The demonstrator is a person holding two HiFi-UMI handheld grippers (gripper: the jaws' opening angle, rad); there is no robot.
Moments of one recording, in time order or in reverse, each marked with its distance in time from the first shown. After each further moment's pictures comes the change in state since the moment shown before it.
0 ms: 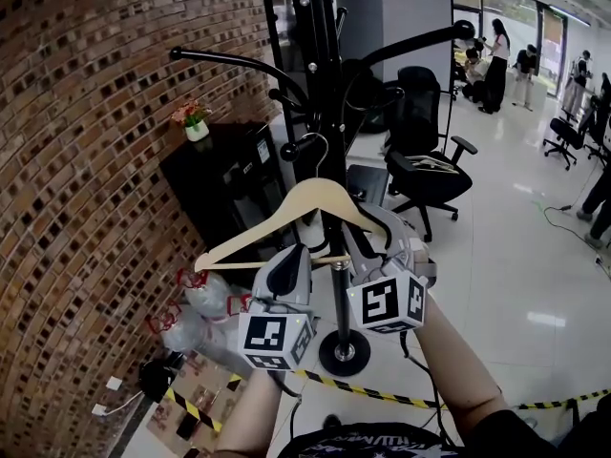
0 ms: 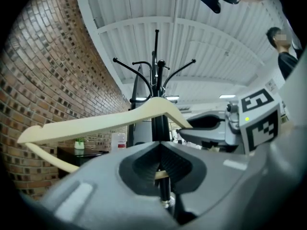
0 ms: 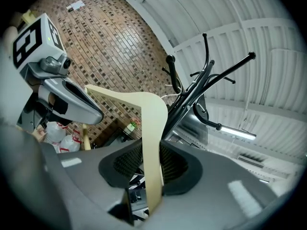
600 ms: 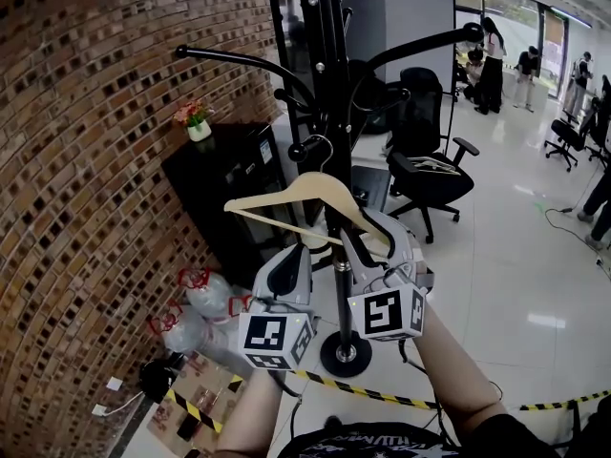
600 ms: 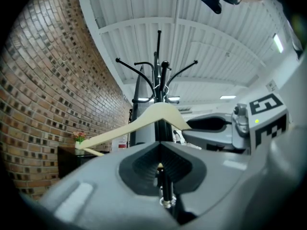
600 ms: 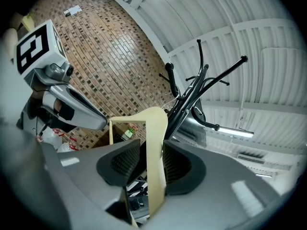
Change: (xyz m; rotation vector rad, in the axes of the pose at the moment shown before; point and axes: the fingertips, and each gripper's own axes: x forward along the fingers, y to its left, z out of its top) left arm -0.002 0.010 0.002 -0.011 -0.005 0.002; right arm -0.007 0.010 0.012 0.053 -0.052 -0.024
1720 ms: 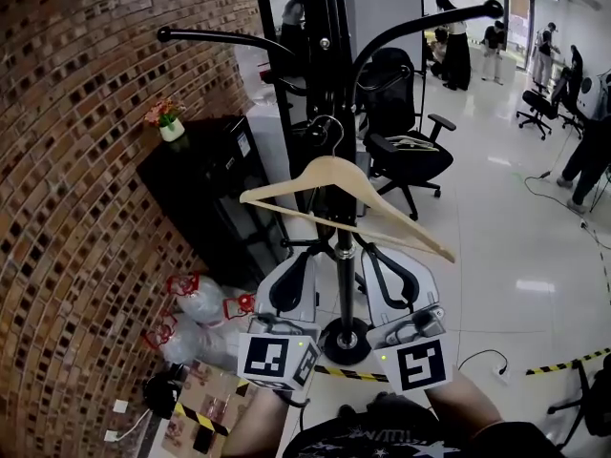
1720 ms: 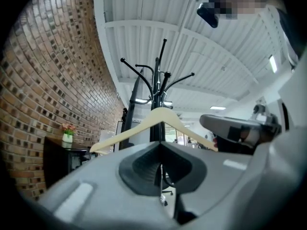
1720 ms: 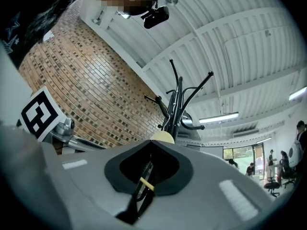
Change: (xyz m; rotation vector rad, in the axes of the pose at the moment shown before) left arm -0.028 -0.007 0.007 -0.102 -0.028 -0.128; right arm -0.072 0.017 0.047 0.371 -0.144 -0.144
